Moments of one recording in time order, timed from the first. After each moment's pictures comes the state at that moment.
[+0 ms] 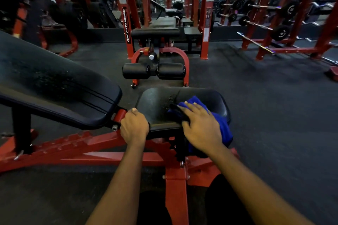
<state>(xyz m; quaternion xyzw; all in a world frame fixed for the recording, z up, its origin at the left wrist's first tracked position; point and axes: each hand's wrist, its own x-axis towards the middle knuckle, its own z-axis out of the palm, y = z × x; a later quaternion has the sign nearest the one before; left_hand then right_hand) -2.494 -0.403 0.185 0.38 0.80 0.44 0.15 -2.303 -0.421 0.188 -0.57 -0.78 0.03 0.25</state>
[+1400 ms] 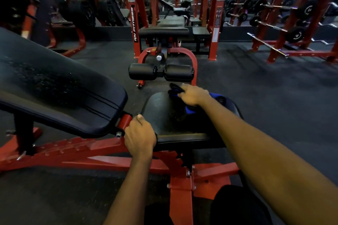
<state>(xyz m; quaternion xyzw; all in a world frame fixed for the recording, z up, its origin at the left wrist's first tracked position) -2.498 -0.389 0.174 0.37 0.79 0.47 0.12 -2.338 -0.252 0.237 -0.58 -0.80 0.14 0.08</state>
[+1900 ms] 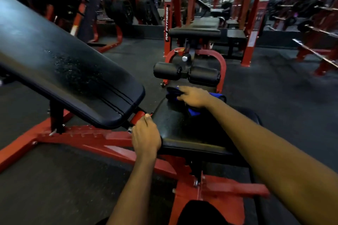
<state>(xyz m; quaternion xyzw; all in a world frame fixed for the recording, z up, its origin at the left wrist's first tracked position) -2.495 -0.389 0.172 0.32 0.79 0.51 0.11 -2.376 -0.216 0.227 -0.44 -0.88 0.15 0.07</state>
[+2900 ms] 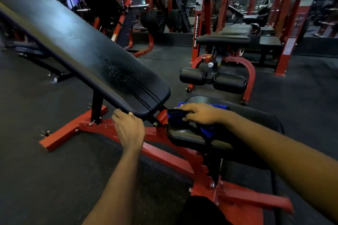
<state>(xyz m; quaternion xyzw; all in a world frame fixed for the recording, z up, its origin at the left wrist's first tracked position) -2.560 -0.450 0.195 0.21 0.84 0.50 -0.05 -2.389 -0.281 0.221 -0.24 -0.94 0.24 0.02</state>
